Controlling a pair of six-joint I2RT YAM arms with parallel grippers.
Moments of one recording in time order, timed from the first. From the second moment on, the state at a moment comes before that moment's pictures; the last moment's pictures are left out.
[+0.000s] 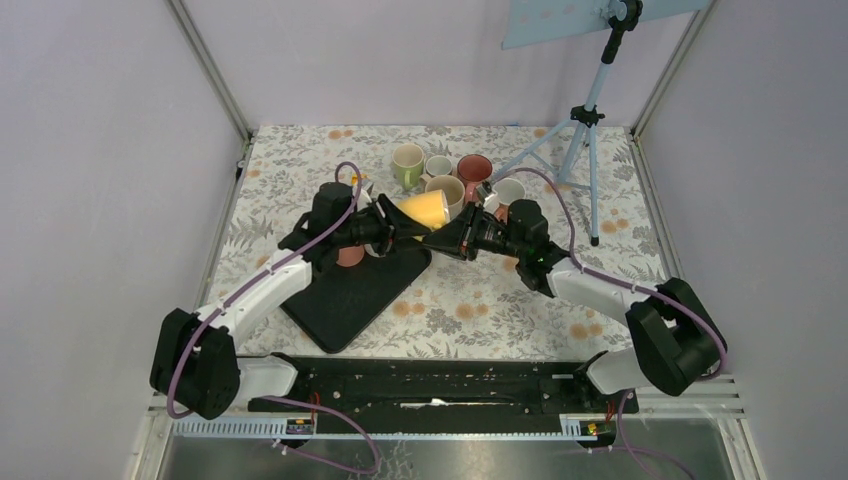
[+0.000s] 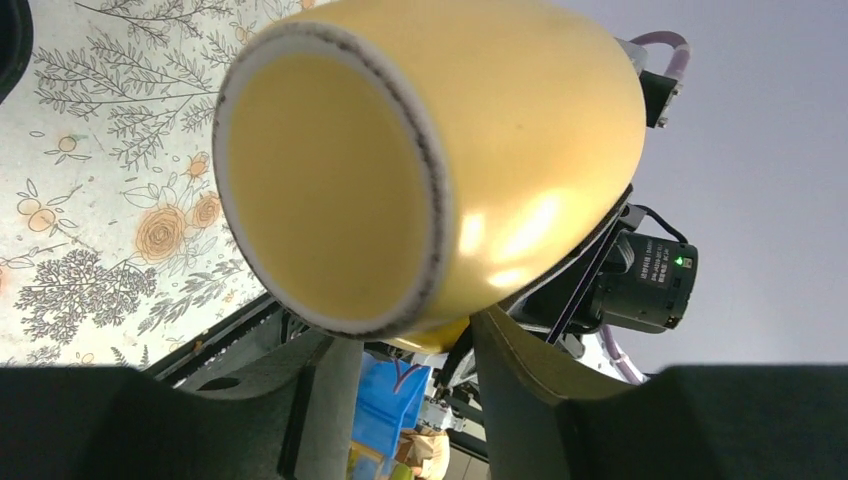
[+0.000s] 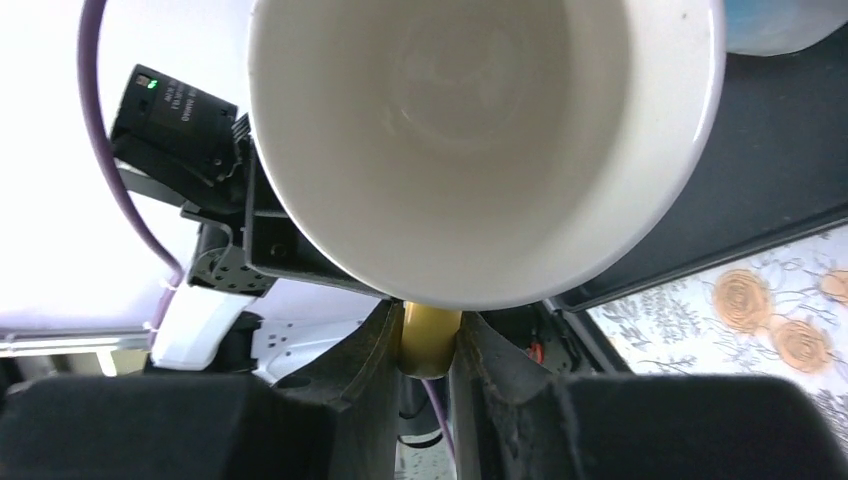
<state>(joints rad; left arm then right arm) -0.45 1.26 0.84 -0.05 0.64 -1.33 0.60 1.42 0.69 0.61 -0.61 1.34</state>
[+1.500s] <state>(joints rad) -0.51 1.33 1.01 -0.31 0.54 -0.92 0.60 1.22 1.00 -0.56 -0.10 0.66</state>
